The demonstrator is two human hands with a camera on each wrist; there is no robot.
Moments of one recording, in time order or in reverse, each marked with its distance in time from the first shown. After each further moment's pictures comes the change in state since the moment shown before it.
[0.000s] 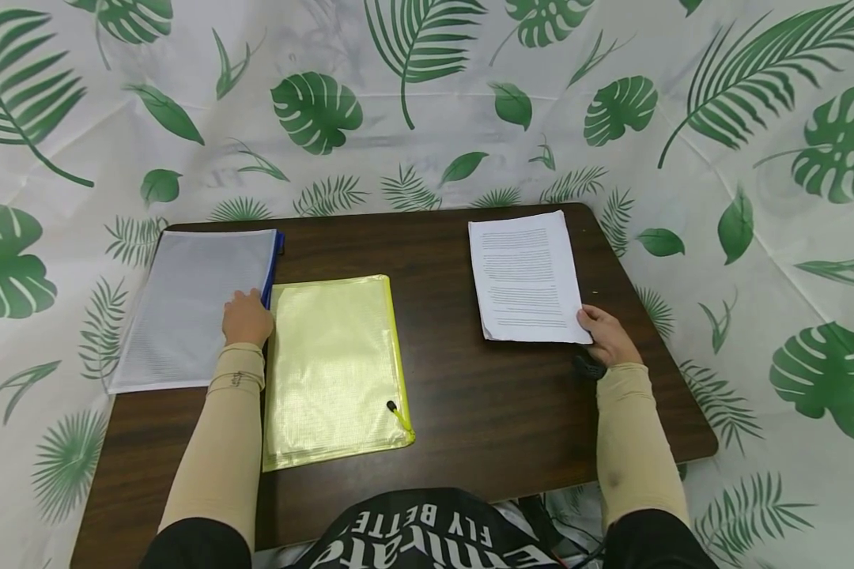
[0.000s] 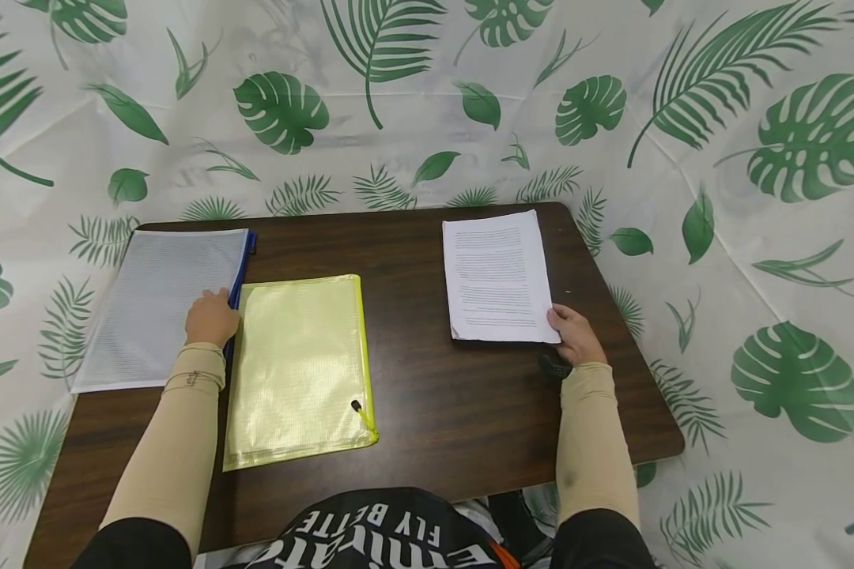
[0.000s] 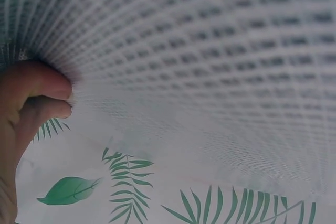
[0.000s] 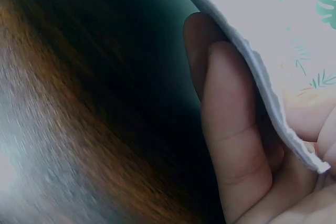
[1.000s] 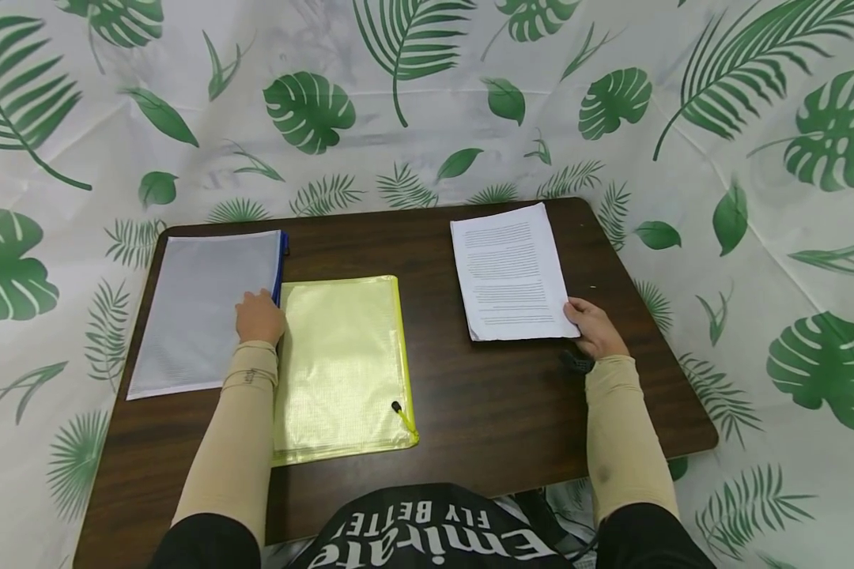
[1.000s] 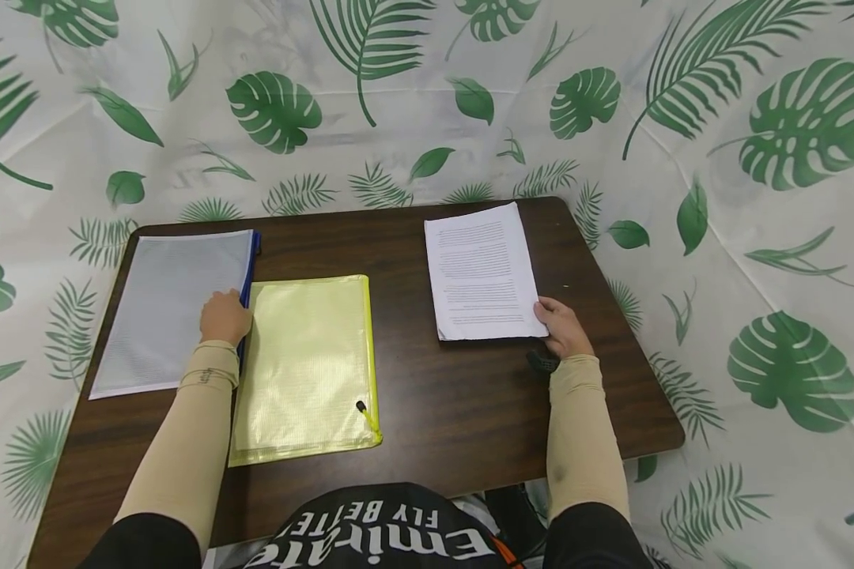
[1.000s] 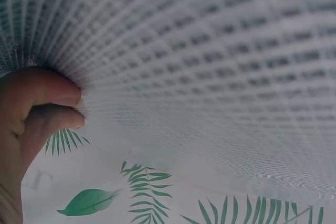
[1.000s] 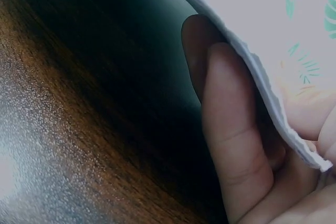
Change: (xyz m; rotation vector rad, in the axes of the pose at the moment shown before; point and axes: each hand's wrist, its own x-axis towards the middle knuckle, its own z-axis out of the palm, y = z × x) left_hand -0.005 0.022 0.013 0.003 0.053 0.004; right_hand 0.003 0.002 0.018 -0.050 -0.030 -0.026
